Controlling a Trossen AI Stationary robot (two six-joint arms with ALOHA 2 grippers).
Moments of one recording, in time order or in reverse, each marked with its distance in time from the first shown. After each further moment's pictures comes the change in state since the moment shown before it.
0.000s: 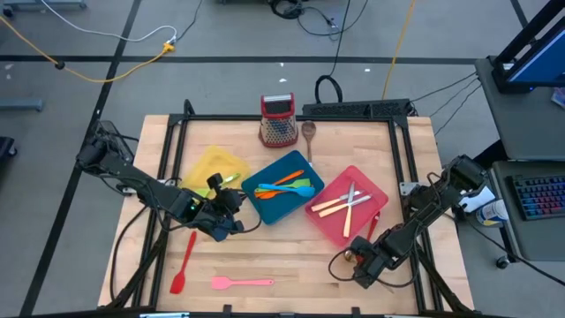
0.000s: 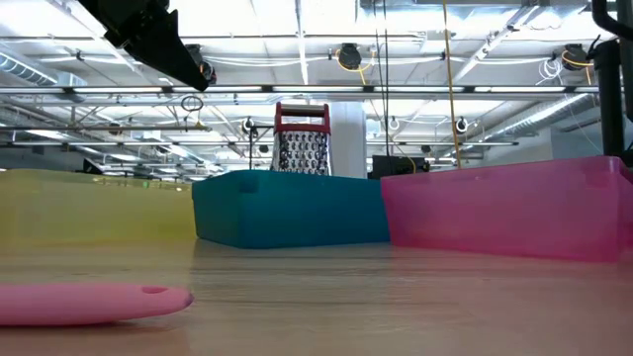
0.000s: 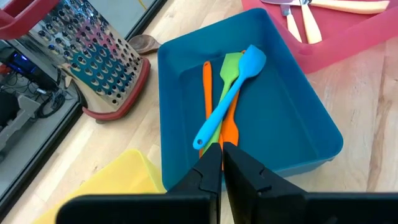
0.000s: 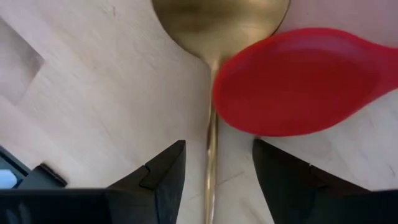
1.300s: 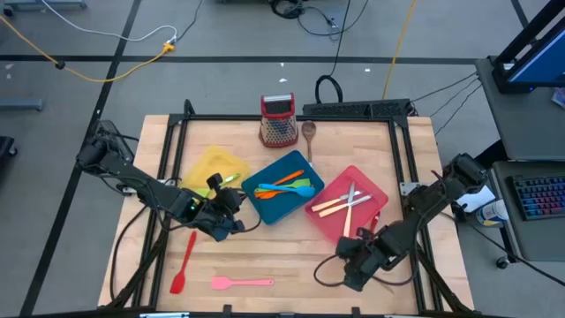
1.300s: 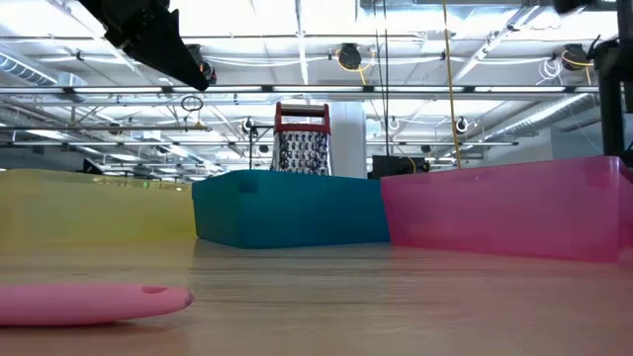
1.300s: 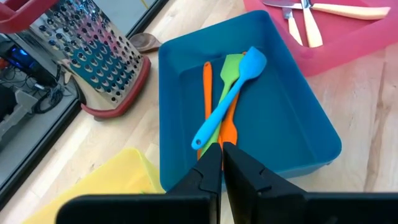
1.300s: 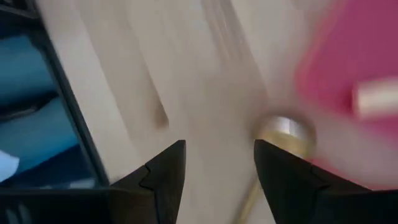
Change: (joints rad) left arm 0.000 0.000 0.000 0.001 -0.001 -0.029; right arm -0.068 -0.037 0.293 -0.218 0.194 -0.375
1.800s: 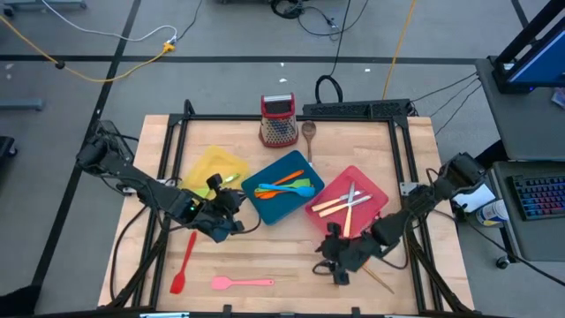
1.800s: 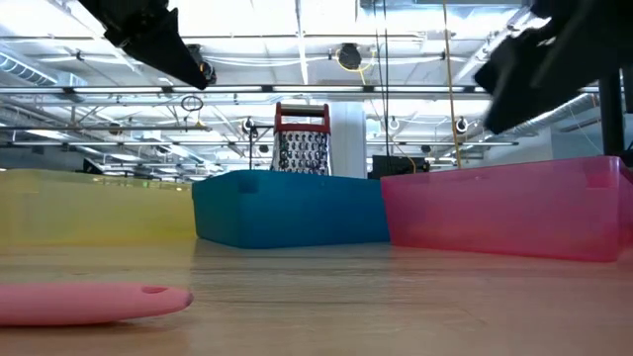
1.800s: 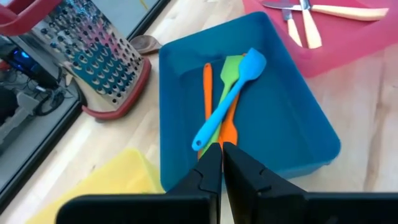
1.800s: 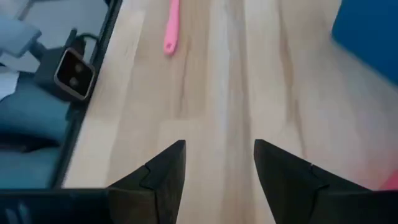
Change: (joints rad) left arm -0.009 0.000 0.000 0.000 -0.009 0.002; right arm -0.094 0.002 -0.244 0.716 0.229 -0.601
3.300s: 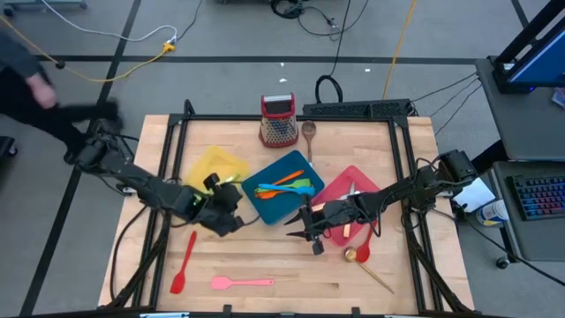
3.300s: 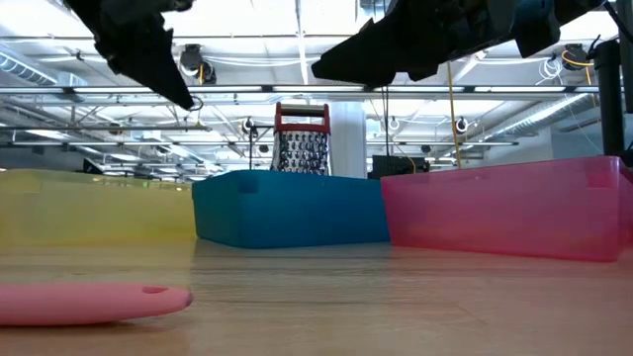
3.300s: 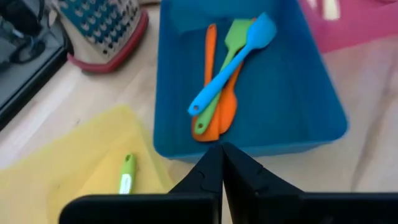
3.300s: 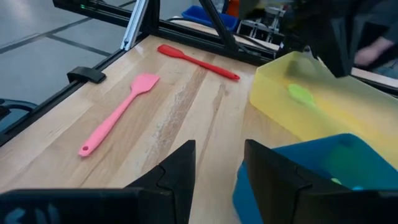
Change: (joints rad) left arm 0.042 0.000 0.002 -0.106 0.123 -0.183; right arm -0.335 0.050 -0.056 0.555 -0.206 -0.674
